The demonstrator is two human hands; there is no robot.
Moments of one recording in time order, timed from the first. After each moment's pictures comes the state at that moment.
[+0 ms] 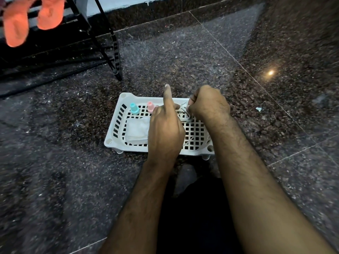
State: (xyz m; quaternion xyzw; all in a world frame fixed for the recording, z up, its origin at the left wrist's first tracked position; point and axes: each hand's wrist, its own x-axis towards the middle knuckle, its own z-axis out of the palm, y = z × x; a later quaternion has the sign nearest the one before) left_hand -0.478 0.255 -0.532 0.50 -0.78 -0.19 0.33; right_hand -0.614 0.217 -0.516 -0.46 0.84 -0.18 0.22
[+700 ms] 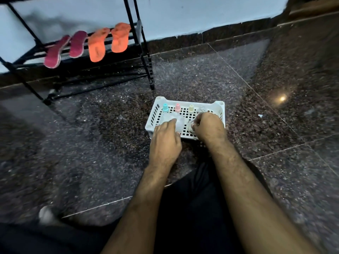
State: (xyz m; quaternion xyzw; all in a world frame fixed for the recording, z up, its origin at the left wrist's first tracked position) left_hand -0.377 0.335 -0.490 0.56 -0.78 -0.15 0.24; right_hand -0.530 0.312 -0.487 -0.51 0.82 -0.18 0.17
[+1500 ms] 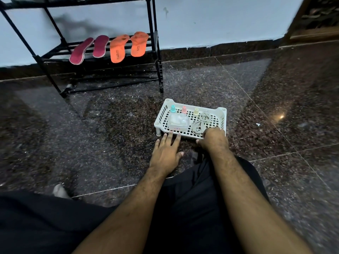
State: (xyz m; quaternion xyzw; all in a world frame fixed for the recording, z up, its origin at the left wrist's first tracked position) left_hand -0.344 0.350 -0.552 0.55 -0.83 -0.10 0.04; right_hand -0.522 0.351 -0.491 -0.53 0.83 -0.07 0.15
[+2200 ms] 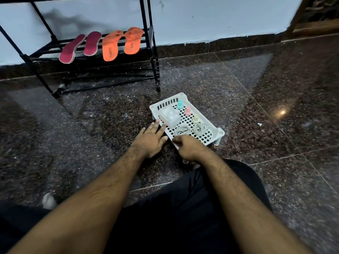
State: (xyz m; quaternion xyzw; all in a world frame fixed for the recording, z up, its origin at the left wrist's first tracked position) left_hand -0.305 0.268 -0.543 0.52 -0.85 -0.10 -0.06; right_hand -0.480 0.348 -0.479 -0.65 0.67 -0.09 0.35
